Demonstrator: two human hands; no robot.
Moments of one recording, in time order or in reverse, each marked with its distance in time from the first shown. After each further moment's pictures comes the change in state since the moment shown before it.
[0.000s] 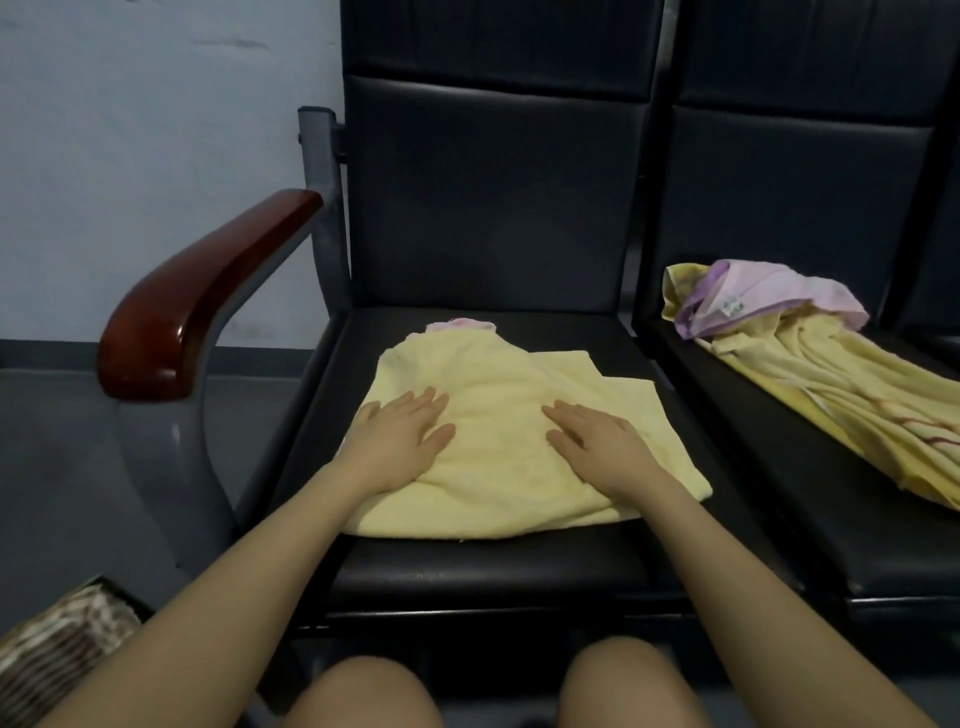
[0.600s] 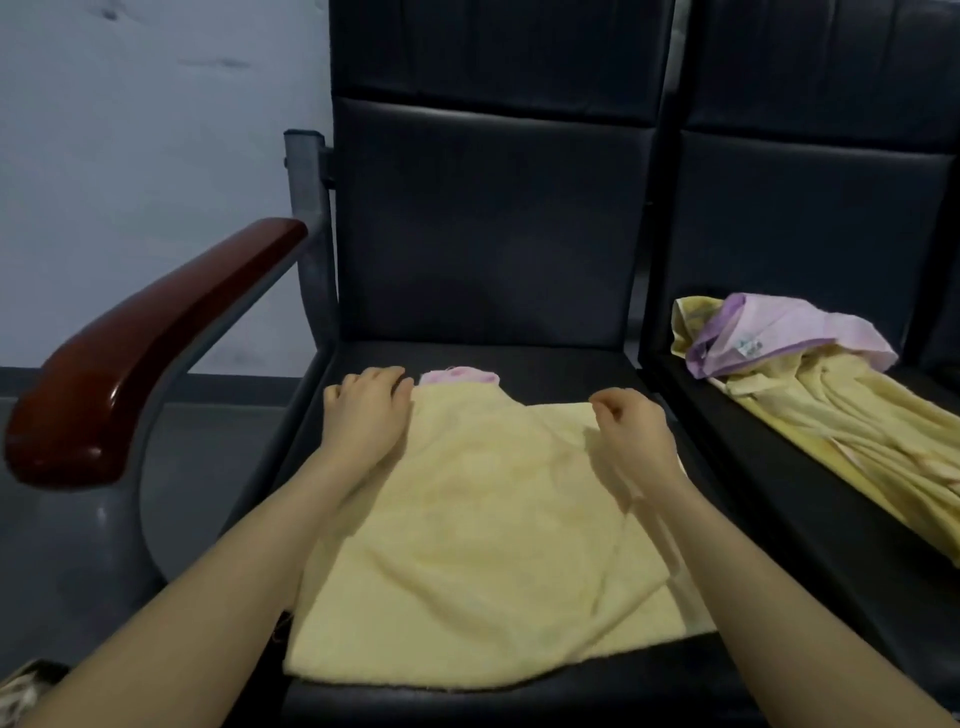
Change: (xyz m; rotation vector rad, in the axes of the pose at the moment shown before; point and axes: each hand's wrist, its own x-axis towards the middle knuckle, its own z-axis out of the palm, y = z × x) left_hand 0.074 -0.011 -0.035 -0.169 0.348 -0.250; right_hand 0.065 0.025 -0.028 0.384 0.419 0.294
